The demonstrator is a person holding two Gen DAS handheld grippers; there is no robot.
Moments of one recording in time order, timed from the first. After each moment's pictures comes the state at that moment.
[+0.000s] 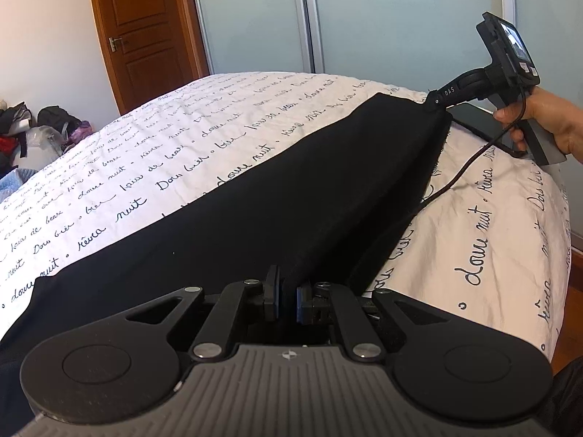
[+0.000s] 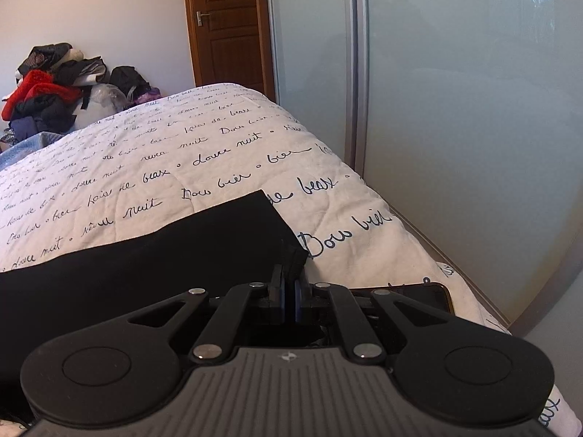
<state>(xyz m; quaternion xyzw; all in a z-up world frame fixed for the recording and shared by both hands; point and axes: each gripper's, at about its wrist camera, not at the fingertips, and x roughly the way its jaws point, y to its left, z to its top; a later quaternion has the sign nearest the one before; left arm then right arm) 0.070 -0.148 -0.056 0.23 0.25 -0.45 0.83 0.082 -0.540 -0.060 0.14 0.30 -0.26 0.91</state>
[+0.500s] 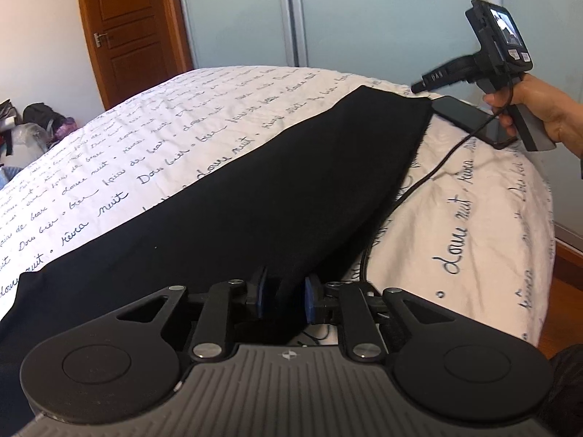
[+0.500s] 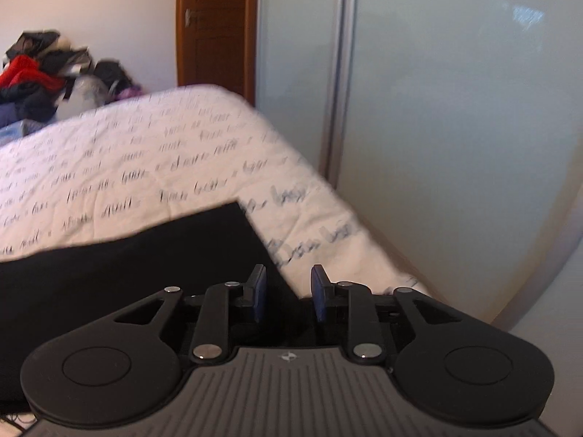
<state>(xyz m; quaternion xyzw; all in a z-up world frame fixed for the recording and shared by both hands) 0.062 -0.147 -0.057 0.23 0.26 -0.47 0.81 0.069 -0.533 -0.045 0.09 0.29 -0.31 0.90</state>
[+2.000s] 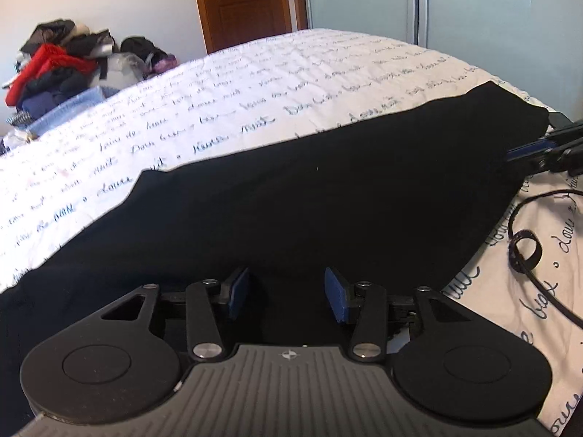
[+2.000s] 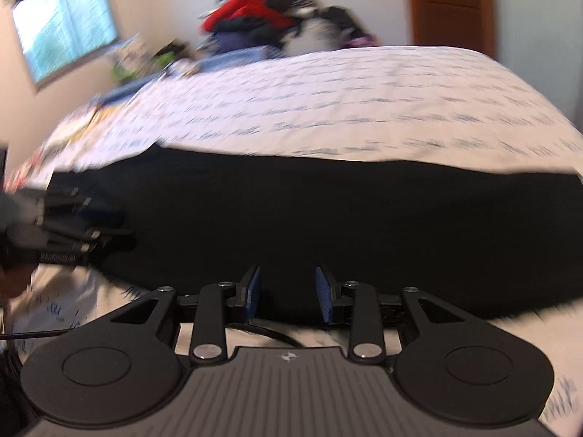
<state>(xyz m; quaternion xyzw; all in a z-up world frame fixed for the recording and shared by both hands) 0.104 -0.087 -0.056 0.20 0.33 -0.31 0.87 0.076 -0.389 -0.044 0.11 0.35 0.07 0.93</state>
